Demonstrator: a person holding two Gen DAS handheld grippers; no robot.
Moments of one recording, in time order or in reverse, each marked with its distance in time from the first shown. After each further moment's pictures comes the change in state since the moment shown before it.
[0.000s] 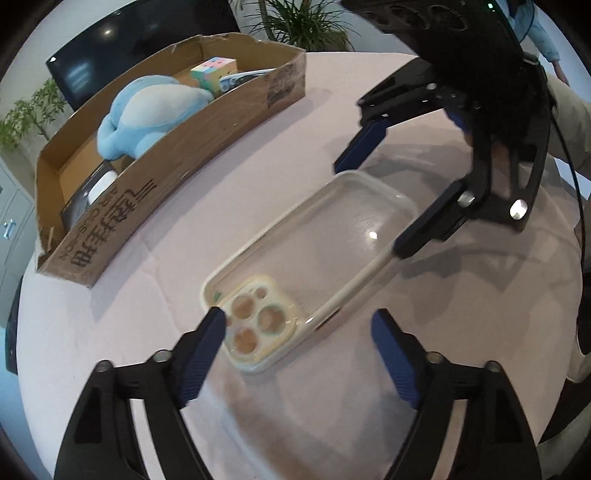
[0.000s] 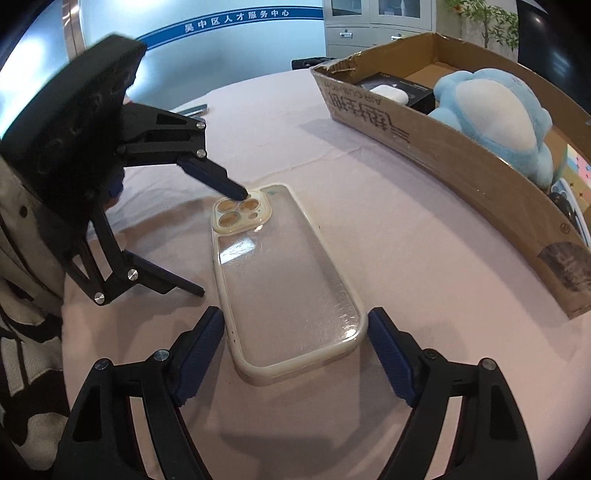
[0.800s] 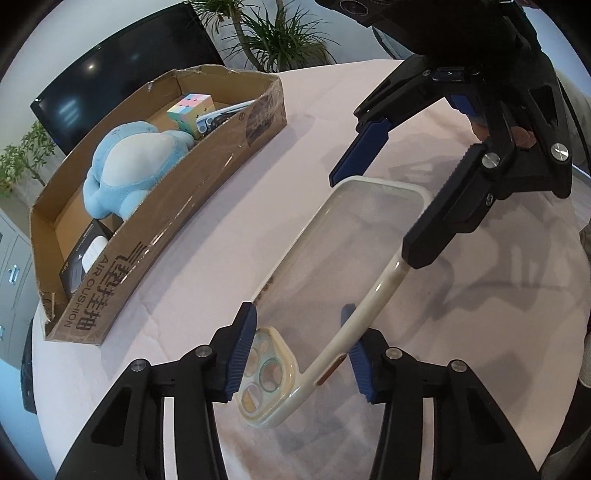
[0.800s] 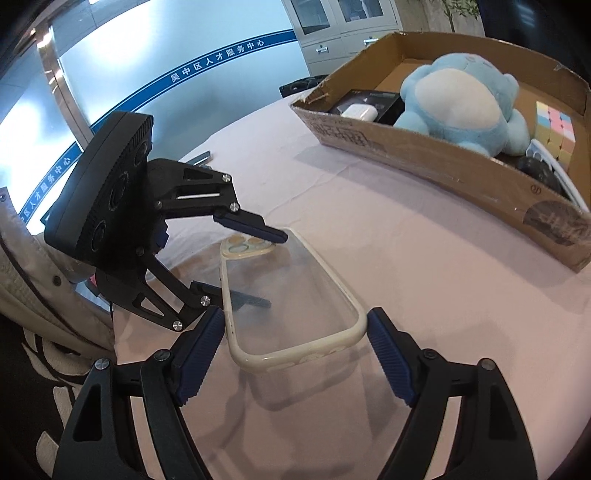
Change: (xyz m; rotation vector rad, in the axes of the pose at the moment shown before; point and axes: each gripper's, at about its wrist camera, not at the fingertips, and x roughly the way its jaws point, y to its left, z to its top) left arm -0.008 -0.018 0.027 0.124 -0.070 0.037; right arm -0.025 -0.013 -0.005 0.177 -0.100 0.107
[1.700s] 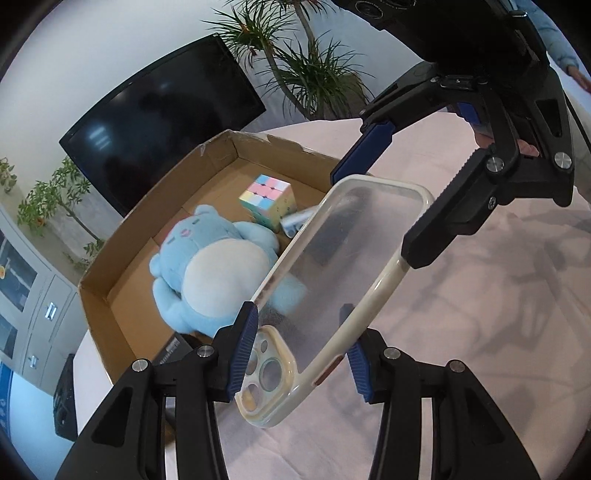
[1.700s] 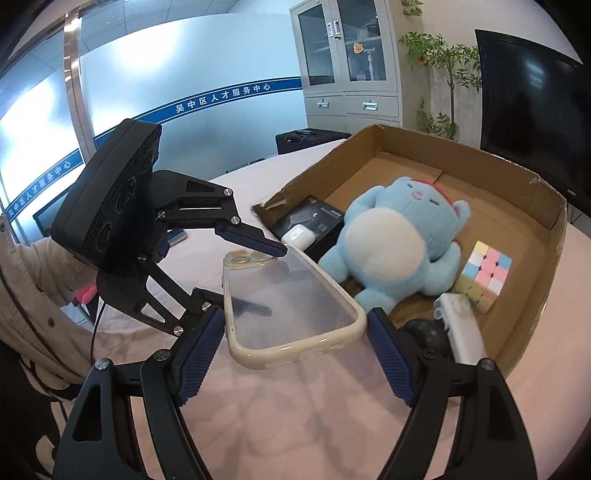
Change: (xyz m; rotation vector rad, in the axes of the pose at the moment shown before) left arm -0.017 0.088 0.118 0.005 -0.111 0.150; right arm -0.079 -0.063 0.096 -0.155 -0.142 -0.079
